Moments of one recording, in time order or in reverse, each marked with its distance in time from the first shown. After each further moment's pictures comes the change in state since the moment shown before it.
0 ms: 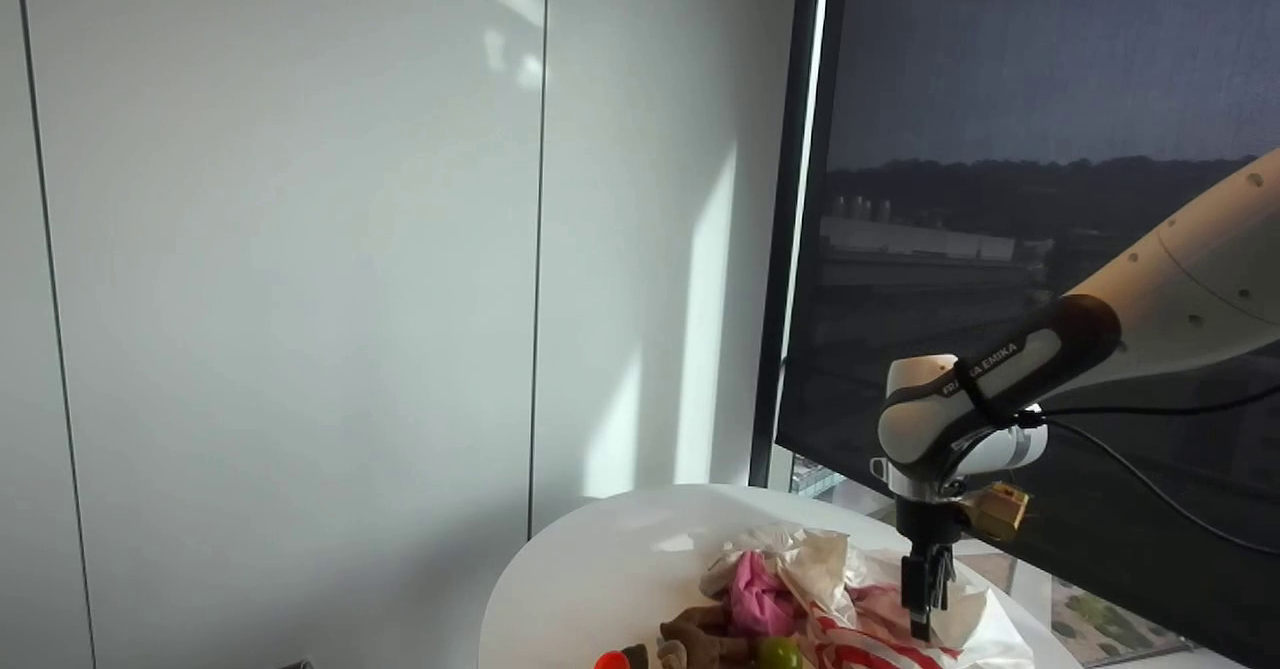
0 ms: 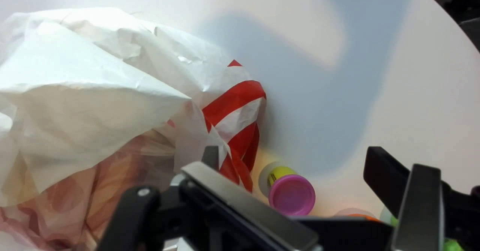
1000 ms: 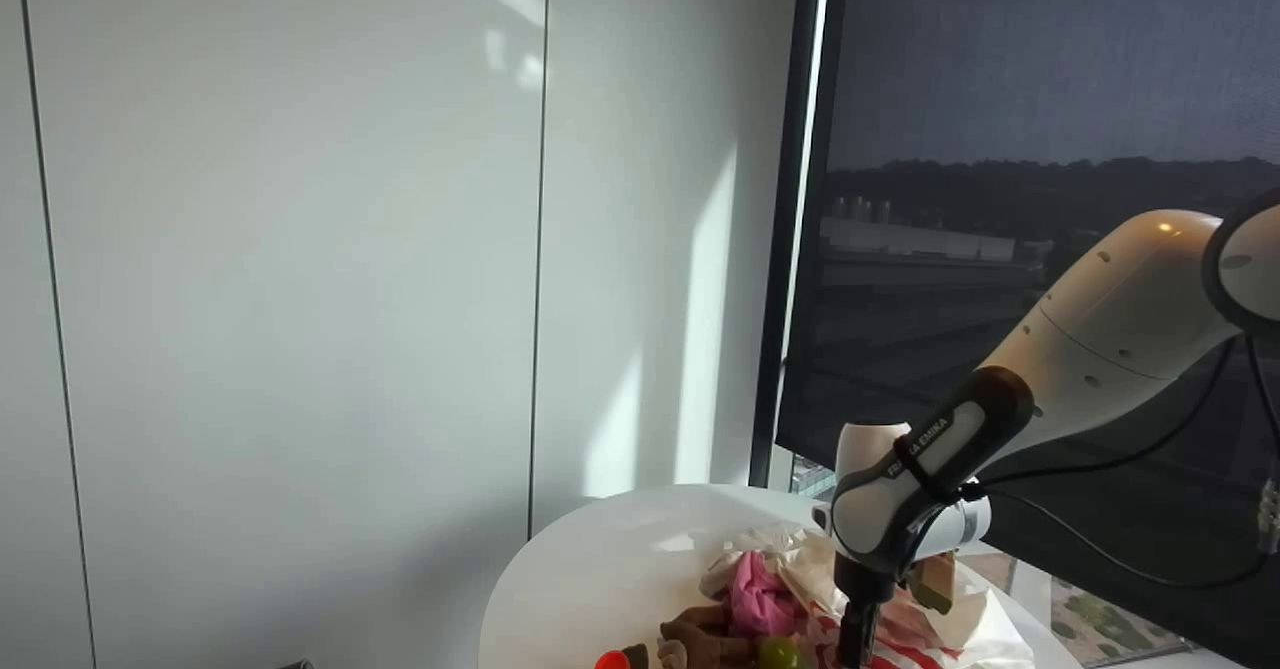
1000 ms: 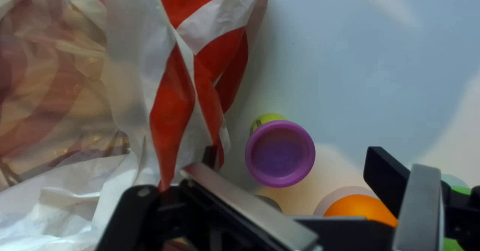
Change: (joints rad) arm -0.003 0.220 0.120 0.001 -0.007 0.343 -0.019
